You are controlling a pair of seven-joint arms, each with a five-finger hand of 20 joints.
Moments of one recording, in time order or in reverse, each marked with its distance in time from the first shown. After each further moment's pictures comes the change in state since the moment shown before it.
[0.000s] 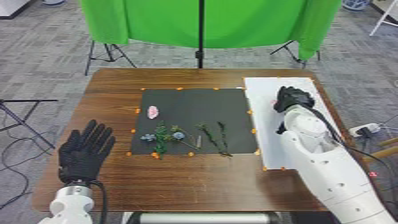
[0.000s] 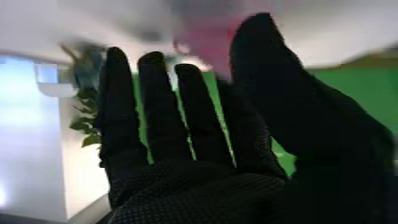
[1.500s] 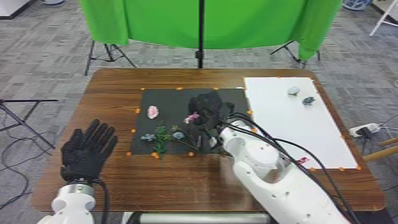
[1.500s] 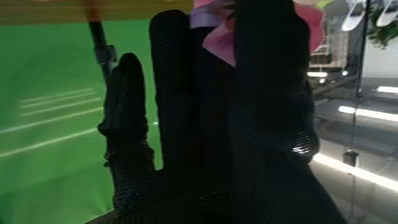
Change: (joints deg) left arm -0.9 0.0 0.4 0.2 -0.4 0.5 -1.2; right arm -2.3 -5.0 -17.3 -14.5 -4.7 8.1 -23.3
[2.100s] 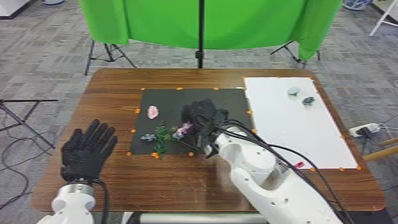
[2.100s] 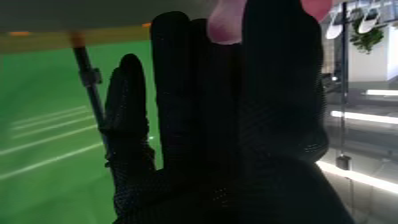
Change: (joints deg) left arm 0.0 0.1 0.0 -0.1 -0.1 0.2 0.0; right arm -1.6 -0.4 -1.0 -2.1 1.7 -3.6 0.4
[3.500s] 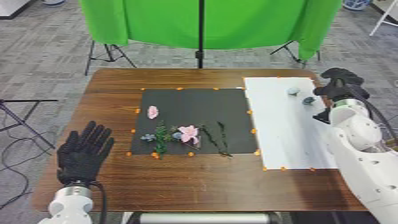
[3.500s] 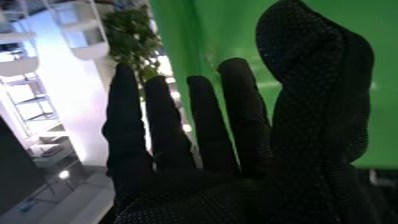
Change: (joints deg) left arm 1.4 -0.1 -0.6 -0.7 -0.4 0.4 1.7; right arm 0.0 15.1 29.2 16.8 12.0 13.5 16.8
